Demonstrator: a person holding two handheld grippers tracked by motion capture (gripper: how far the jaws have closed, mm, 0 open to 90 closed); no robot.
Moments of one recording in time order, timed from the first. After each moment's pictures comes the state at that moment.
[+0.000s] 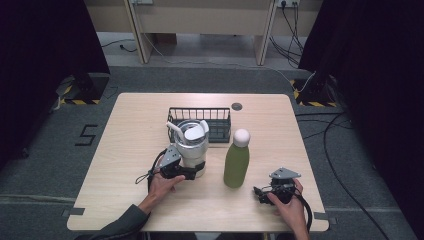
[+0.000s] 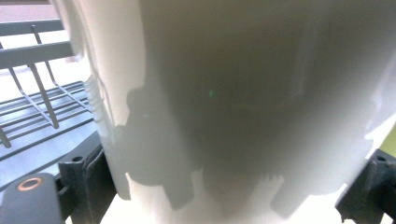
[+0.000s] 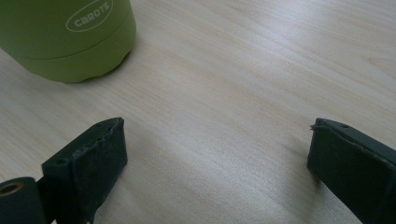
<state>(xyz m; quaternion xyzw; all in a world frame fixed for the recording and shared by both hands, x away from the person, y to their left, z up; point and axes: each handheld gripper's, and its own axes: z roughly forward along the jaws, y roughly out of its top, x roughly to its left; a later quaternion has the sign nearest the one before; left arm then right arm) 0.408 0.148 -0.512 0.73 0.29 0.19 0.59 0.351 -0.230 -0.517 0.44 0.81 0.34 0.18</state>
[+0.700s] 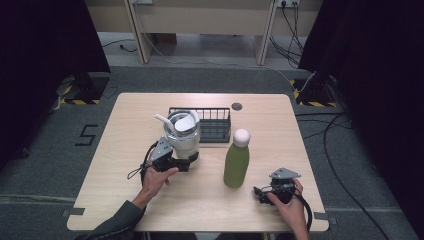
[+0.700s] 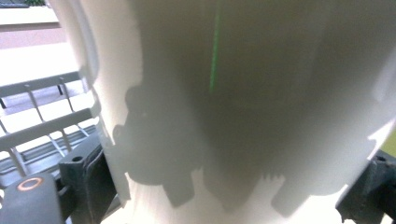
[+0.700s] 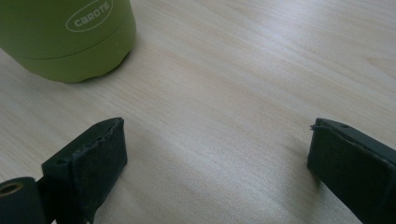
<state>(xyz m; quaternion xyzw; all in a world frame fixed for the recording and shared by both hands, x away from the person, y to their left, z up) 0.415 0.168 -0.482 0.71 0.30 0.23 0.60 0.351 -0.230 -0.517 0.44 0.81 0.34 0.18</state>
